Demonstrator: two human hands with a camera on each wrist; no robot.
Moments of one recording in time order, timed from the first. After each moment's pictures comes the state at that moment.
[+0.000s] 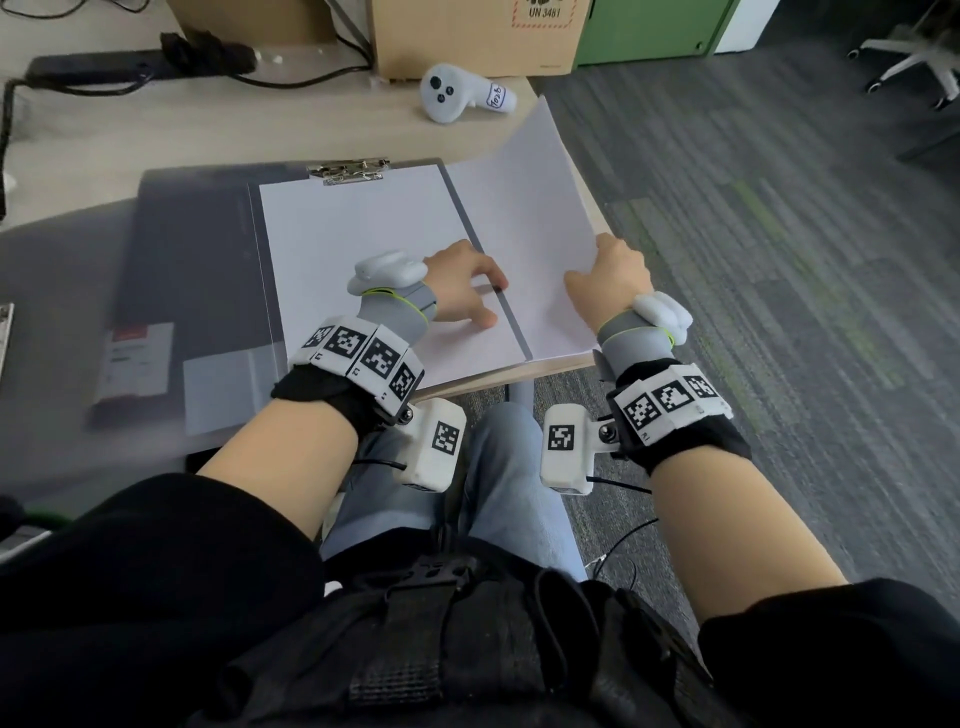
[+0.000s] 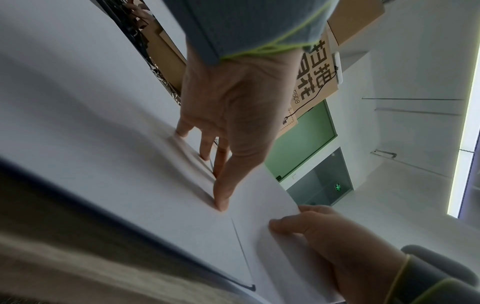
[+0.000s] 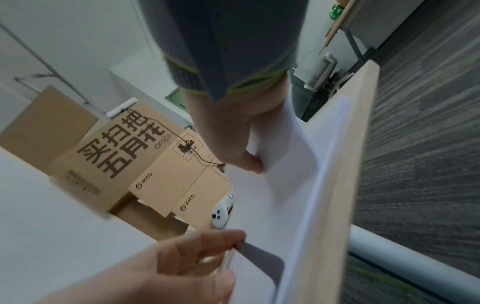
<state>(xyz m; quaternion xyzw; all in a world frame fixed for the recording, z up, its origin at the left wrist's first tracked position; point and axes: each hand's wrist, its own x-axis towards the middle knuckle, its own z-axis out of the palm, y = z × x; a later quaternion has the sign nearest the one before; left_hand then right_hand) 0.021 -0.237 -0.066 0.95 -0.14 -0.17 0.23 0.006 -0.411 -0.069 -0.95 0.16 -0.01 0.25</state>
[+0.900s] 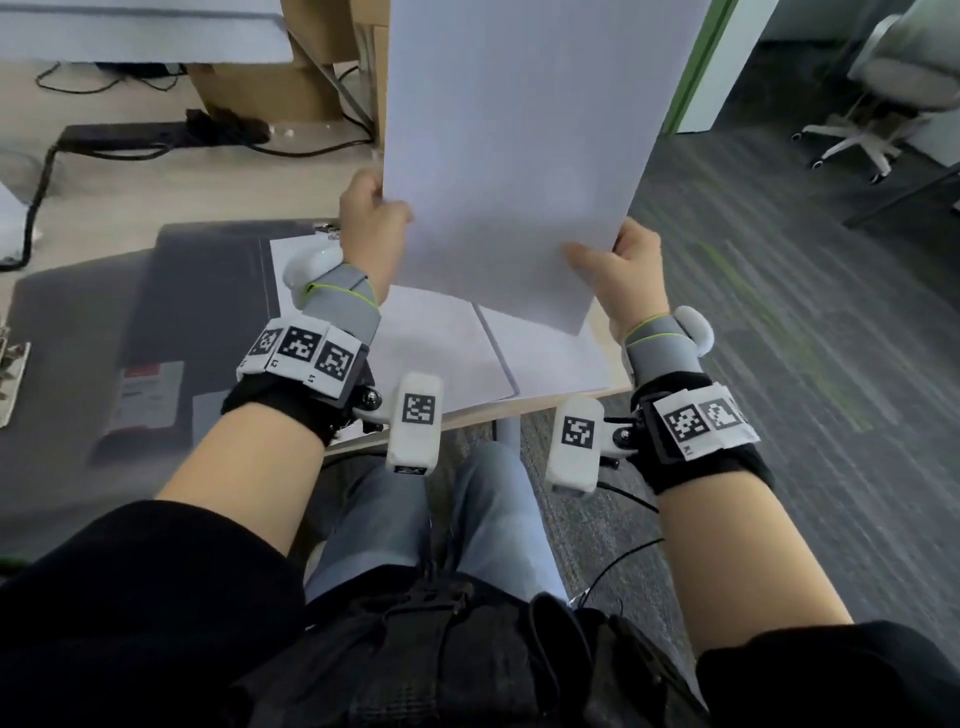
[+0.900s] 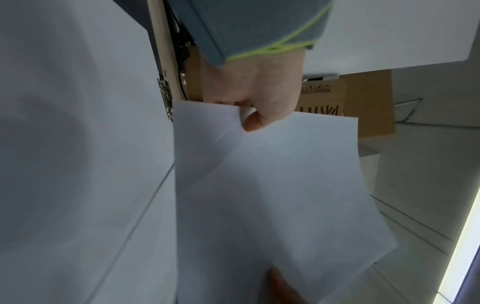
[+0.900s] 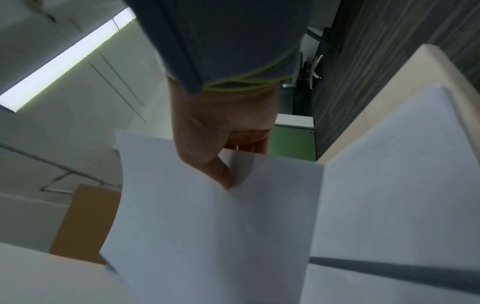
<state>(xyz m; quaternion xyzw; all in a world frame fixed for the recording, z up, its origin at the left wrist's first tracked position) 0.041 -0.203 -0.005 0.72 0.09 0.12 0.68 -0.011 -0.409 -0.001 -0.73 0.03 -0.13 0.67</state>
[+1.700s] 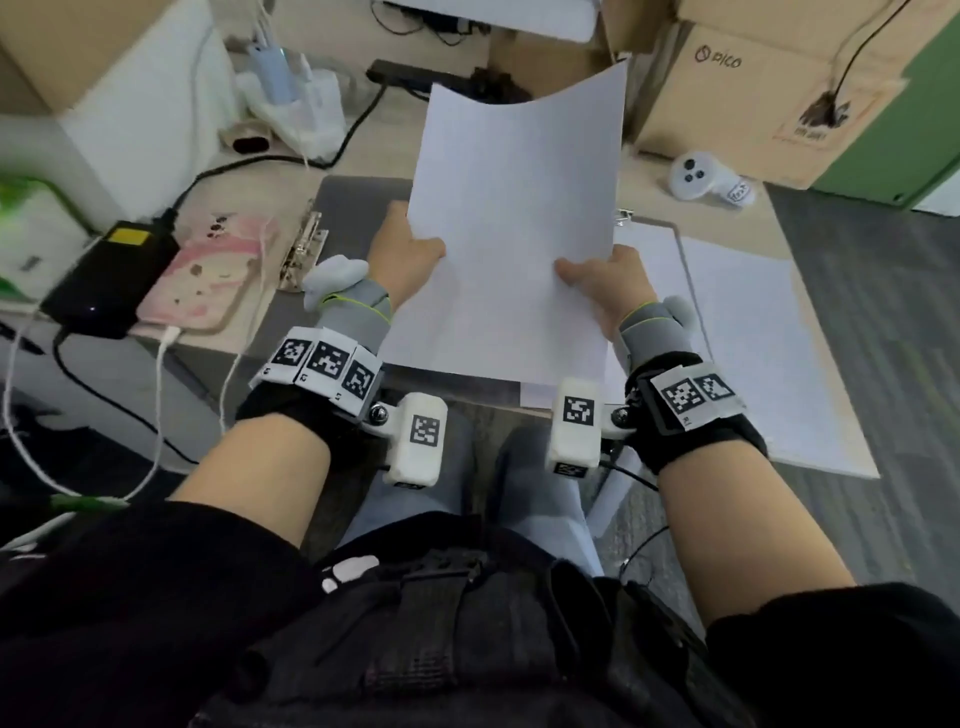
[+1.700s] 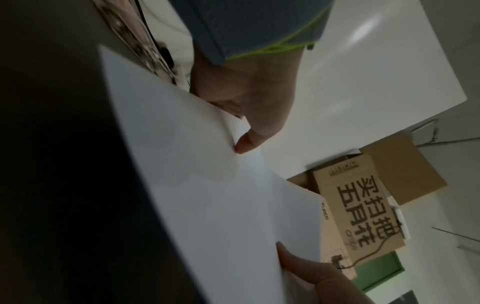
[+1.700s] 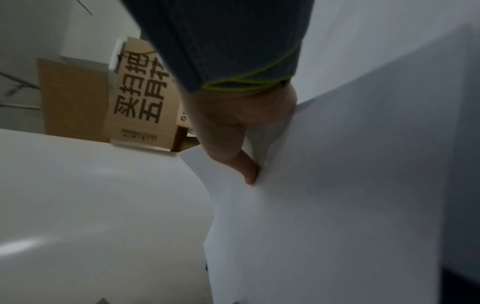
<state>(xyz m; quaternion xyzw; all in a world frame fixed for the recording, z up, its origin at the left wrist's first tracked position) -0.046 0.005 -0.052 0.78 0.24 0.12 0.56 -0.002 -0.186 -0.031 -0.77 0.03 0.13 0.63</state>
